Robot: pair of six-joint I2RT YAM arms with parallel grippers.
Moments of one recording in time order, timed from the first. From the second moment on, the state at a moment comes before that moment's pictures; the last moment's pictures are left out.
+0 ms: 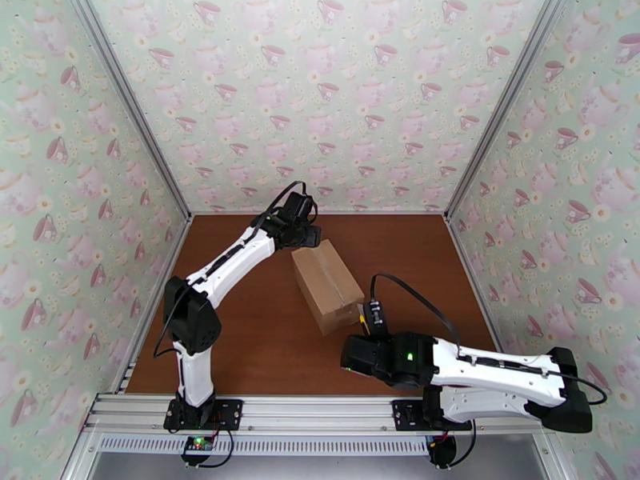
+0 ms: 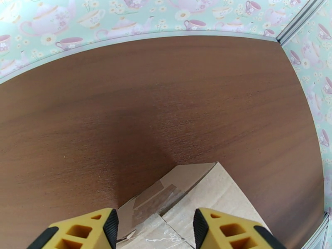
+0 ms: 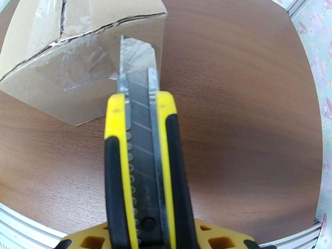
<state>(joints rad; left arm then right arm) -0.59 1.95 1.89 -0.79 -0.12 -0.35 1.35 1.09 0.94 -1.22 0.59 1.10</state>
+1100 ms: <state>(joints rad) -0.59 1.95 1.89 -0.79 -0.12 -0.35 1.35 1.11 0.97 -1.21 0.60 1.08</state>
